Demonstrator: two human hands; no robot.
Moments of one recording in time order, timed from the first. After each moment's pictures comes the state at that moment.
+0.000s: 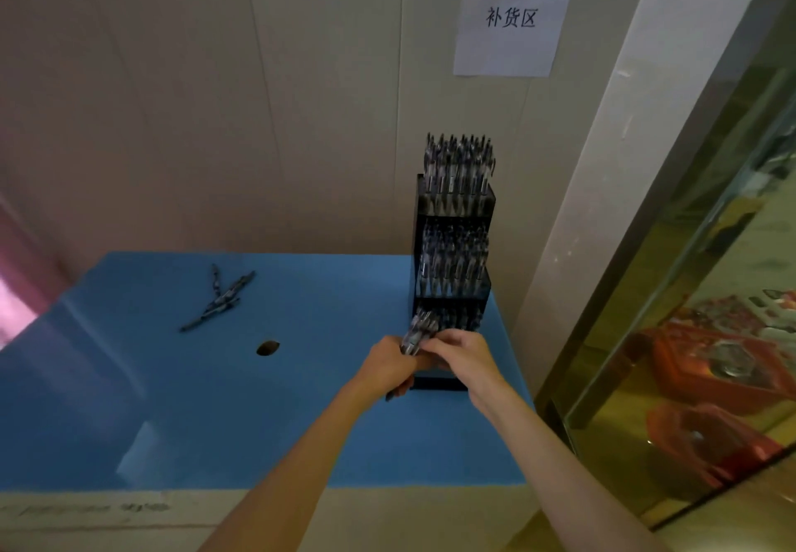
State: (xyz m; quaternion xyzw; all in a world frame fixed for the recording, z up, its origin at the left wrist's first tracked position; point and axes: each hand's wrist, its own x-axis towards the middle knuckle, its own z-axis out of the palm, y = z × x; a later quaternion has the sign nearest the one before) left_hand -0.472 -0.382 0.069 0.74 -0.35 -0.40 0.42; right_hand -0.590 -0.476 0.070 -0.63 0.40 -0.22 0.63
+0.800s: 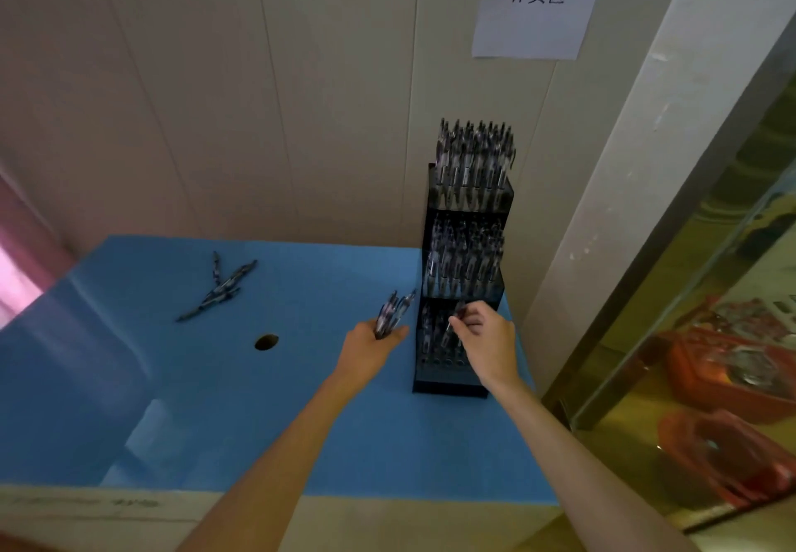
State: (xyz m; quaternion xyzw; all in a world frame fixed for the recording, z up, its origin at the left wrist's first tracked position) left_hand -0.419 -0.402 0.025 0.75 -0.30 -0.30 0.51; right_hand -0.576 -0.542 0.036 -0.78 0.37 -0.34 0.38
